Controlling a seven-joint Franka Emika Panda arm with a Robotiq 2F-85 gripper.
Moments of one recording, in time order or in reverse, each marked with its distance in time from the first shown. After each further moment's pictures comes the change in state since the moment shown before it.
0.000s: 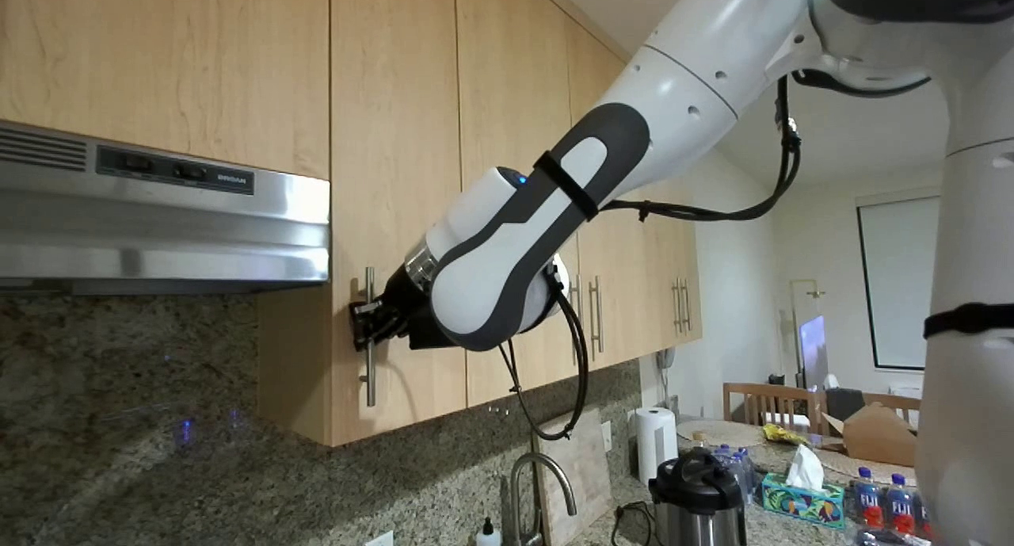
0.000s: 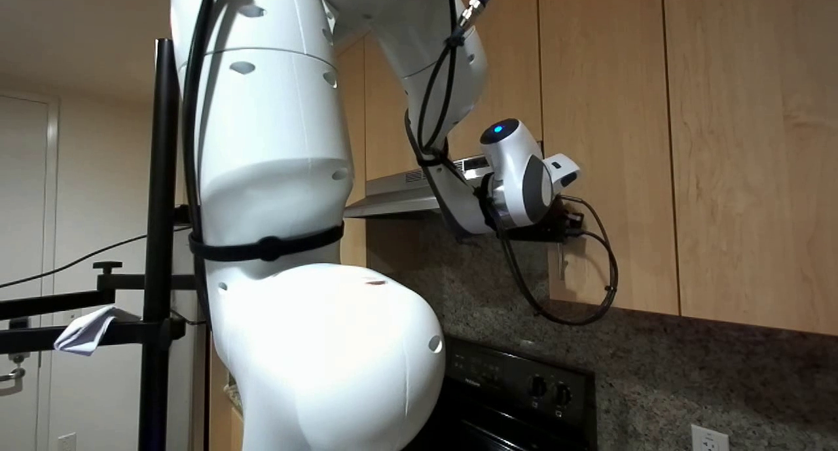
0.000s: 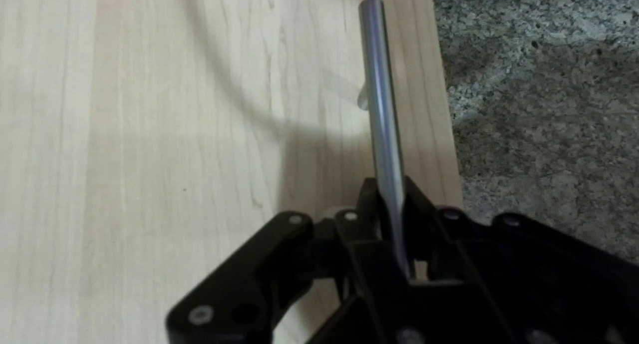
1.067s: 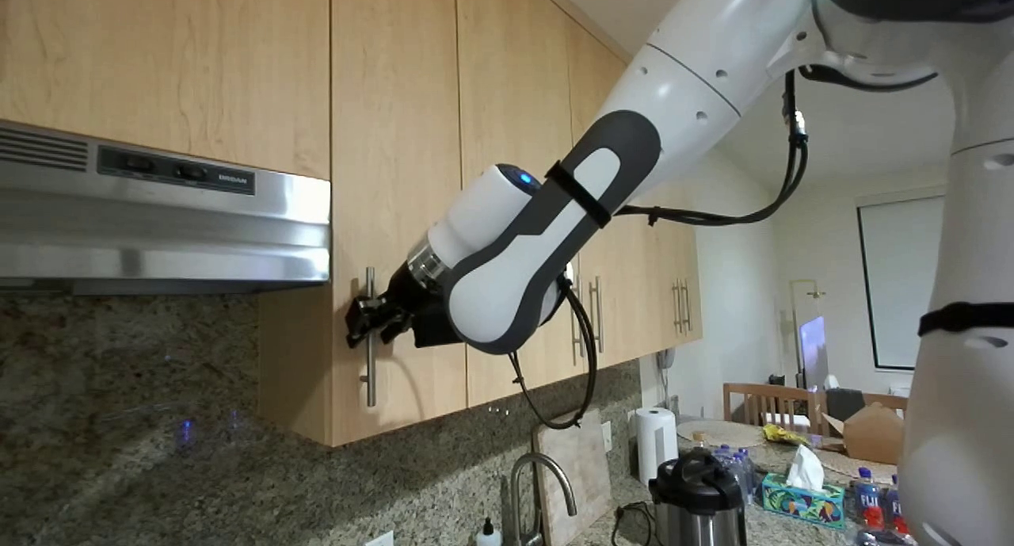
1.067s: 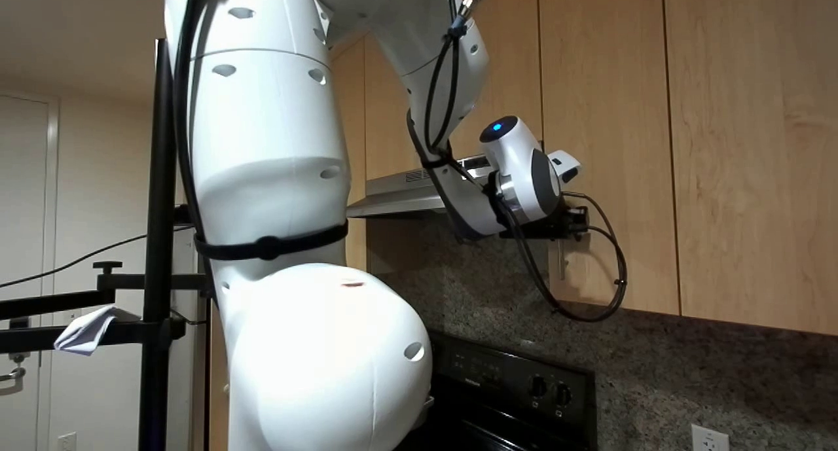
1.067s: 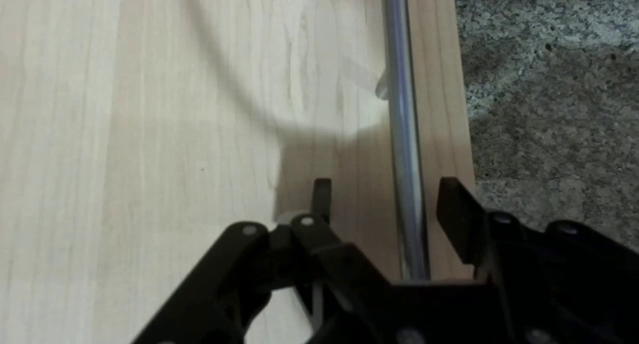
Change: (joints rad) arm -0.141 -0.013 0.097 0.008 -0.162 -0.004 0.117
